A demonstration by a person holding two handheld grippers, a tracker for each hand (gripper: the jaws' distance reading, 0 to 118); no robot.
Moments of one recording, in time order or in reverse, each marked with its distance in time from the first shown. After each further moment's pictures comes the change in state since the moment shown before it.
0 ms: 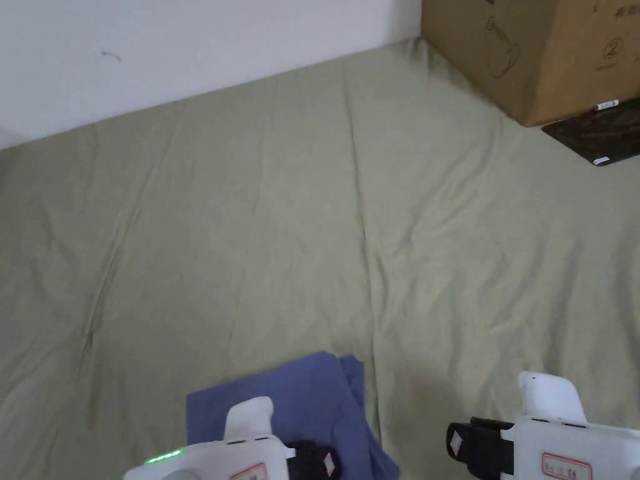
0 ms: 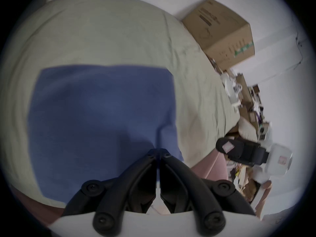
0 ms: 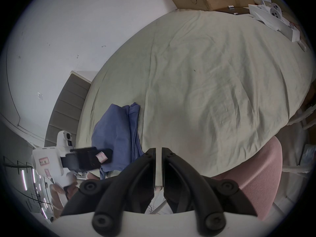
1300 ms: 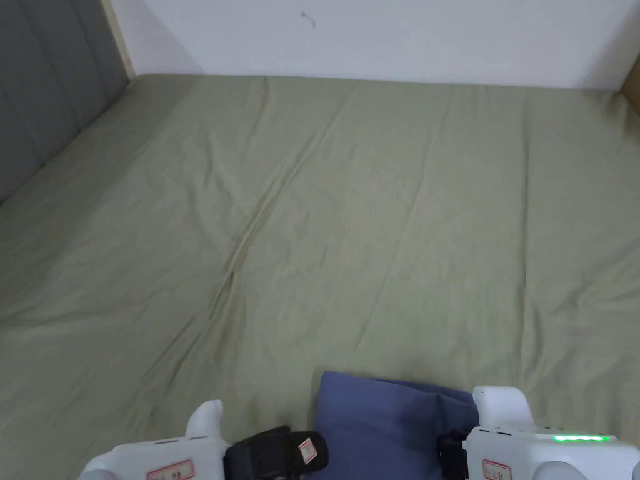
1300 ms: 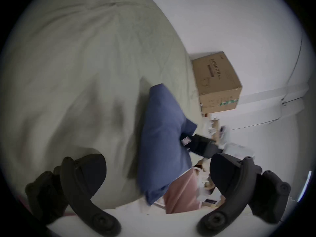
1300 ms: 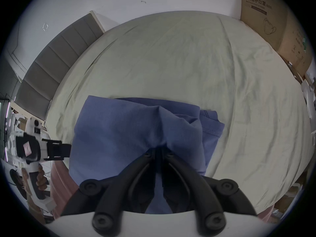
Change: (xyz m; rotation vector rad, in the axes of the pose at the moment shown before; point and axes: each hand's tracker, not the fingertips) left arm -0.183 -0.035 0.091 0.291 -0.387 0.427; right arm -0.145 0.016 -0.144 -0.176 -0.142 0.501
